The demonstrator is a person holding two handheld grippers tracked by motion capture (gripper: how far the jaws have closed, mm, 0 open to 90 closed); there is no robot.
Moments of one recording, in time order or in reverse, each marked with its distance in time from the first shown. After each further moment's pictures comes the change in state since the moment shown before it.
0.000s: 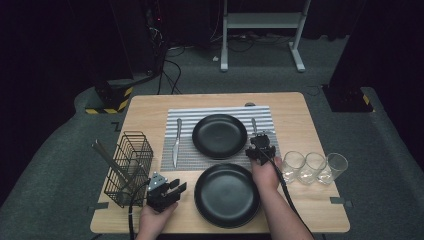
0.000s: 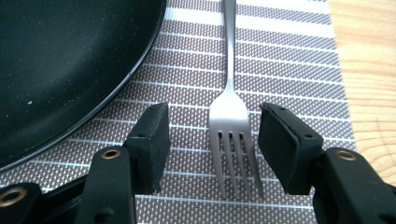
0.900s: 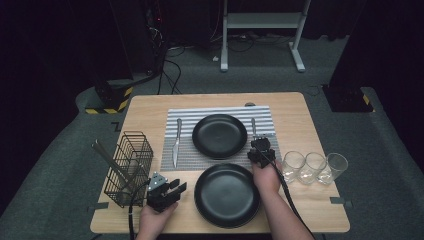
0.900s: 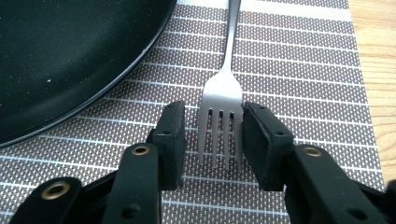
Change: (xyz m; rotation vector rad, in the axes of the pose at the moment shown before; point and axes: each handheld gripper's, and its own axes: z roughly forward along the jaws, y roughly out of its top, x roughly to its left) left arm 0.000 0.000 0.000 0.003 0.001 0.000; right arm -0.001 -0.009 -0.004 -0.005 0.047 -0.004
